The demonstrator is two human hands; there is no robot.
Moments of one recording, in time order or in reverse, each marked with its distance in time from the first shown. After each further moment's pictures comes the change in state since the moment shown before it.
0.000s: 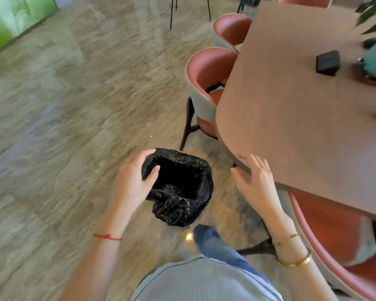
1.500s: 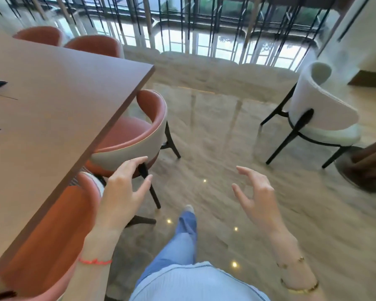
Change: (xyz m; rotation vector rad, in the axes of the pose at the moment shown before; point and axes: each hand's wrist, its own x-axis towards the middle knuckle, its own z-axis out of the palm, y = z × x) left_hand -0.430 0.624 0.326 -0.333 -0.898 1.325; right_hand -0.711 0.219 -0.350 -0.249 1.055 1.241
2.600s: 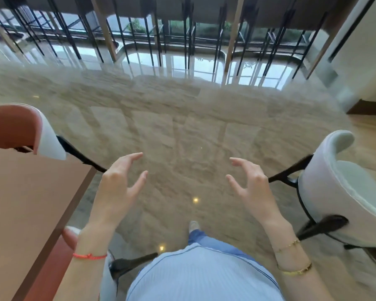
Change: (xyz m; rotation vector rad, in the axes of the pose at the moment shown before) left_hand 0.762 0.019 0.240 -0.011 -0.073 0.108; right_hand 0.753 0.186 0.027 -0.017 0.050 0.071
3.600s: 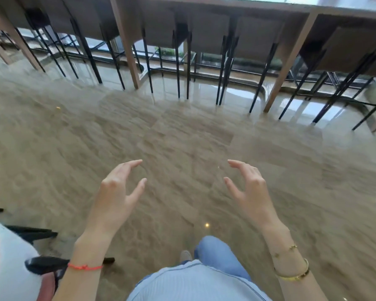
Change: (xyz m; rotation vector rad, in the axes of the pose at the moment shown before) left_hand 0.659 -0.201 0.018 0.085 0.094 -0.084; right_hand 0.710 -0.039 0.200 0.046 -0.056 -0.140
